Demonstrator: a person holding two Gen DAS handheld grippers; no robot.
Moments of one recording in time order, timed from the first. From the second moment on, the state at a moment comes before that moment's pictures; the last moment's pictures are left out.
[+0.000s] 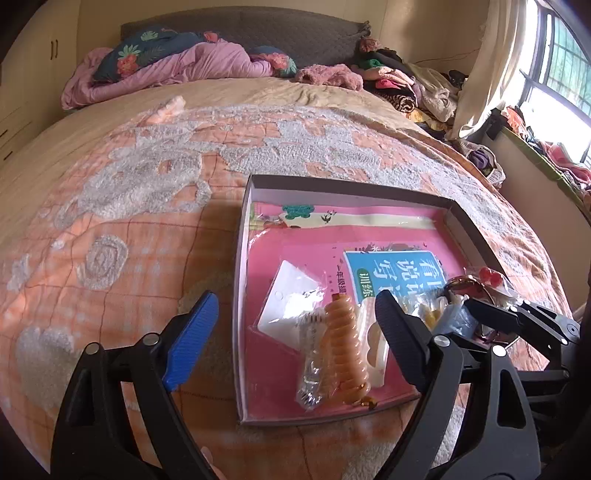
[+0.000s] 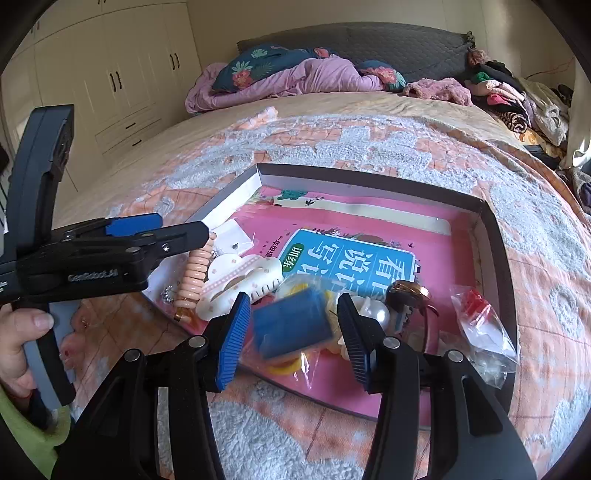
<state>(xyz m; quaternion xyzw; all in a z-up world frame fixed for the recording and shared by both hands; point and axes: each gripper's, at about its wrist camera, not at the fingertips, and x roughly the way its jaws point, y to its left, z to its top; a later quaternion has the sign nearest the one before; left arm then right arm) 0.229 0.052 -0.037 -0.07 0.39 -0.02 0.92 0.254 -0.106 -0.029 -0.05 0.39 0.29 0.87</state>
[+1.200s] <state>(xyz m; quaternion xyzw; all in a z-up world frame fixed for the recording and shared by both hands) 0.161 0.041 0.008 -0.06 0.35 -0.02 0.94 0.174 -0.176 0.034 0.02 0.31 0.24 0.92</state>
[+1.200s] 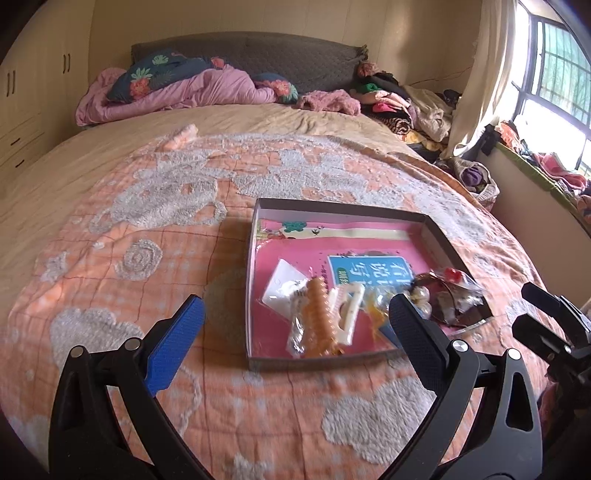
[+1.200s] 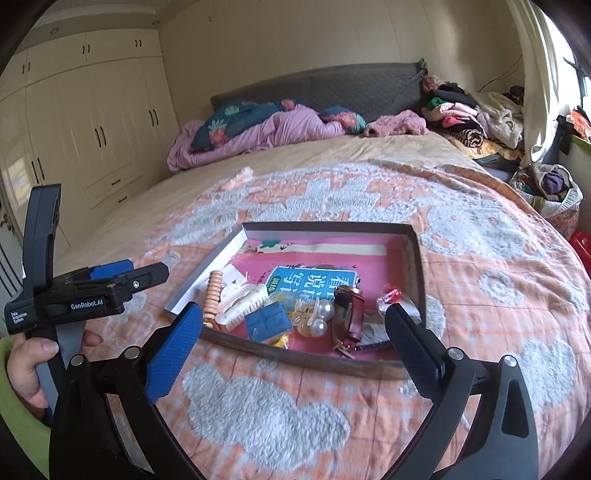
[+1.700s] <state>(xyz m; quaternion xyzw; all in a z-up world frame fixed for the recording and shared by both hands) 0.095 0.000 -0.010 -0.05 0.36 -0.05 0.93 0.125 -0.189 0.019 0.00 0.33 0.21 0.92</state>
